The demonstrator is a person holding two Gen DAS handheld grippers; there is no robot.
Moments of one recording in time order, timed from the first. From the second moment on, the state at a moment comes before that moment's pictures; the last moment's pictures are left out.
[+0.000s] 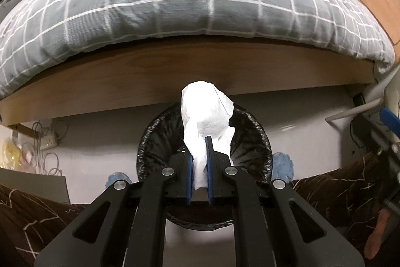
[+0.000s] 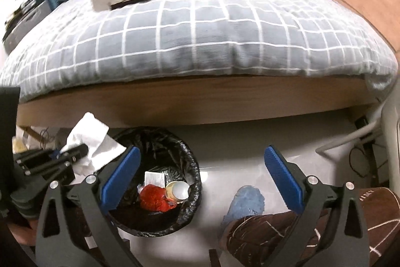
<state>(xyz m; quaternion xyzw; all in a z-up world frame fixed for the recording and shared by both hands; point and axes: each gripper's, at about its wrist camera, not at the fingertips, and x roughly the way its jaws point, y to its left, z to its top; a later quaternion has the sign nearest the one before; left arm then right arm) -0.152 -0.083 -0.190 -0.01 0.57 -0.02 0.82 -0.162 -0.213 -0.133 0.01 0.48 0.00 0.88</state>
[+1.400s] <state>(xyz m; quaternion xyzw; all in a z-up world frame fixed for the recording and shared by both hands) -0.155 -0.038 -0.114 -0.02 0.48 0.02 0.88 -0.147 -0.188 -0.081 0.00 0.42 0.02 0.91</state>
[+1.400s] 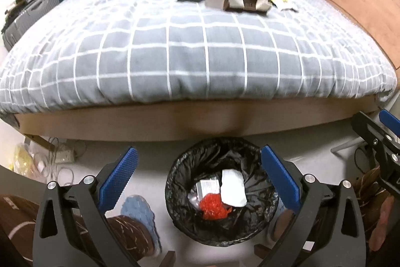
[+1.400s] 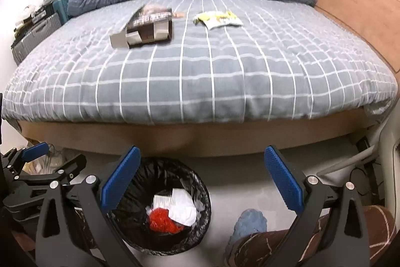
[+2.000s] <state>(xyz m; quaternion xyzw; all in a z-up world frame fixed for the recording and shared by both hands) -0.112 -0.015 -0.071 -0.03 0.44 0.03 0.90 -0.104 -0.181 -0.052 -0.02 0.38 0.03 0.93</state>
